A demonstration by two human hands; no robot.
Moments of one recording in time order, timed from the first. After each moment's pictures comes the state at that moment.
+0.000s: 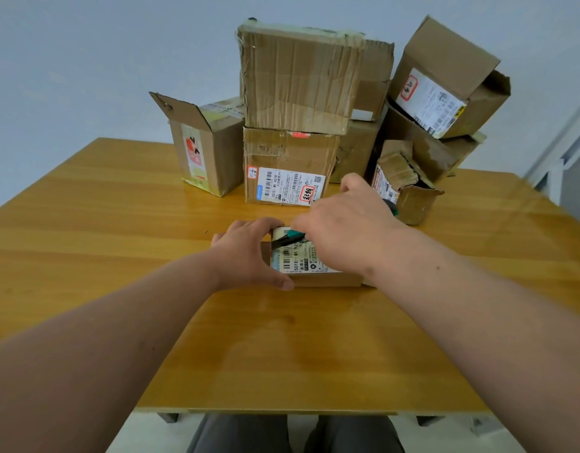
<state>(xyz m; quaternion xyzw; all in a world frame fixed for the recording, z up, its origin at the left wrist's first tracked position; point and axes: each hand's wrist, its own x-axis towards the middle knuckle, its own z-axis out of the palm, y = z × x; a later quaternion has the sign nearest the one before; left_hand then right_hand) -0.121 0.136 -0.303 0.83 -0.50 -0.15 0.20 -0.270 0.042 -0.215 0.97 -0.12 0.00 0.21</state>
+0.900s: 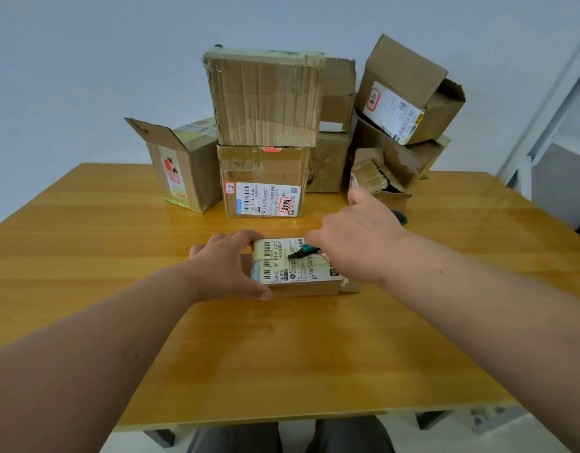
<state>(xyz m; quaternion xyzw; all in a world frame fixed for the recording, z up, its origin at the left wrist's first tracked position) -0.124 0.131 -0.296 0.84 -0.51 -0.16 0.14 -0.311 0.013 -0.215 0.95 -0.13 -0.03 0.27</state>
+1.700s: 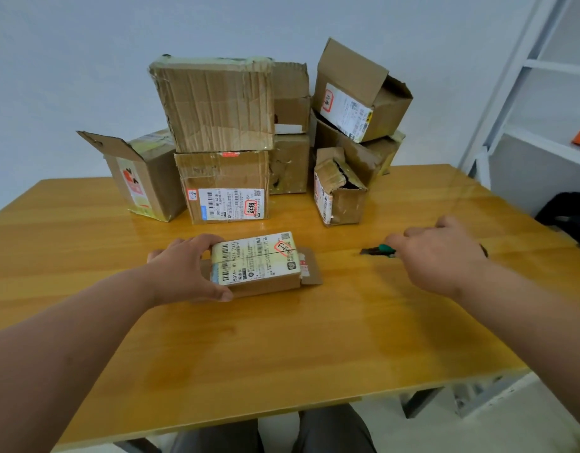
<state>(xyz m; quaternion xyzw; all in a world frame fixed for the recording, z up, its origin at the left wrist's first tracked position) -0.125 0.130 -0.288 0.85 -0.50 -0.14 0.11 -0.447 -0.073 -0.252 0.91 -0.34 -0.07 0.23</state>
